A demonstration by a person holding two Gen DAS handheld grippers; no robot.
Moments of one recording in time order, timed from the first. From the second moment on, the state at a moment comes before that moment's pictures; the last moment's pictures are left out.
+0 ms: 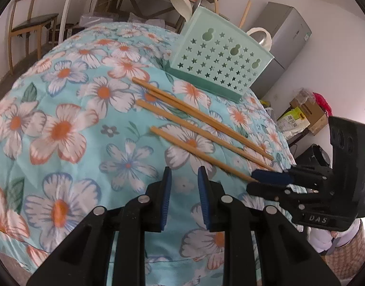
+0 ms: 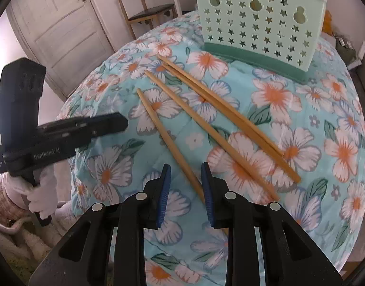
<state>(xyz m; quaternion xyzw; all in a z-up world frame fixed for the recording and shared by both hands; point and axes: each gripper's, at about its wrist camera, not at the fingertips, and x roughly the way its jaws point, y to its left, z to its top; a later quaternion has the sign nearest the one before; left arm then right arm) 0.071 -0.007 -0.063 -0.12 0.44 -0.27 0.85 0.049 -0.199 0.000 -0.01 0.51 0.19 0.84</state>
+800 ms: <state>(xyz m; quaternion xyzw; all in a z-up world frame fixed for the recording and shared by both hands) 0.094 0.015 -0.078 -0.31 0.48 -0.31 0.76 0.043 -0.177 -0.012 0.11 0.53 0.25 0.80</state>
